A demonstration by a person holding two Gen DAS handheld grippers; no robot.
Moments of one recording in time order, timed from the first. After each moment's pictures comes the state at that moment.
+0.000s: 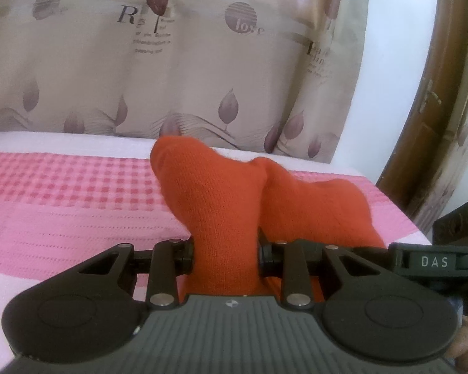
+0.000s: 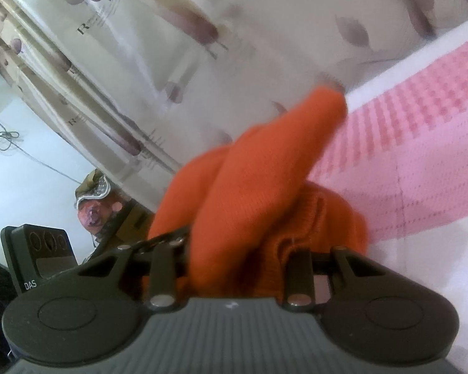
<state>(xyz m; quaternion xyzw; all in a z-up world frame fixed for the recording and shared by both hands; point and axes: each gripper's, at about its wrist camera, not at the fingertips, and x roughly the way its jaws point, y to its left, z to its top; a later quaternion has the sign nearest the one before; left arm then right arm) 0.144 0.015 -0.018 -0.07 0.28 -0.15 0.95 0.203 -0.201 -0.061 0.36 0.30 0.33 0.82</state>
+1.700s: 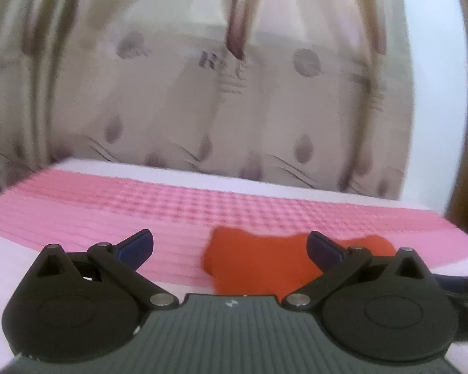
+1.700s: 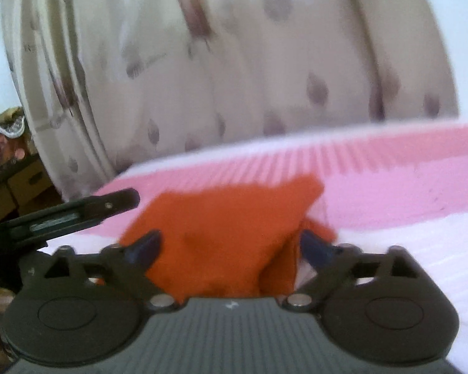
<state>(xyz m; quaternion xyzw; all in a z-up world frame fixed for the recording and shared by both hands) 0.097 0.045 -0.062 -0.05 0.16 0.00 0.99 0.118 -0.145 -0.076 0.13 0.22 0.16 0.95</state>
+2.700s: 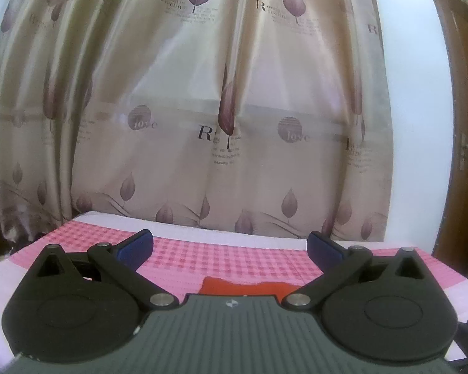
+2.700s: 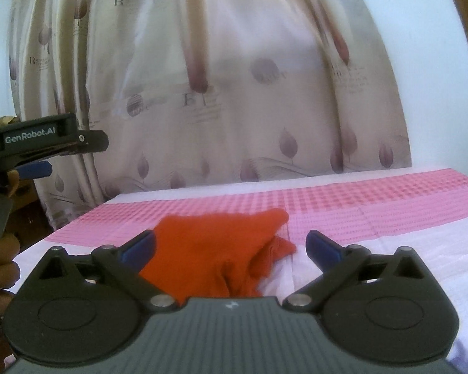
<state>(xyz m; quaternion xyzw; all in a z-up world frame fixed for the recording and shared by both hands) 0.002 0.013 0.016 -0.04 0.08 0.01 1.00 0.023 -0.147 -0.043 0.10 0.15 0.10 0.98</state>
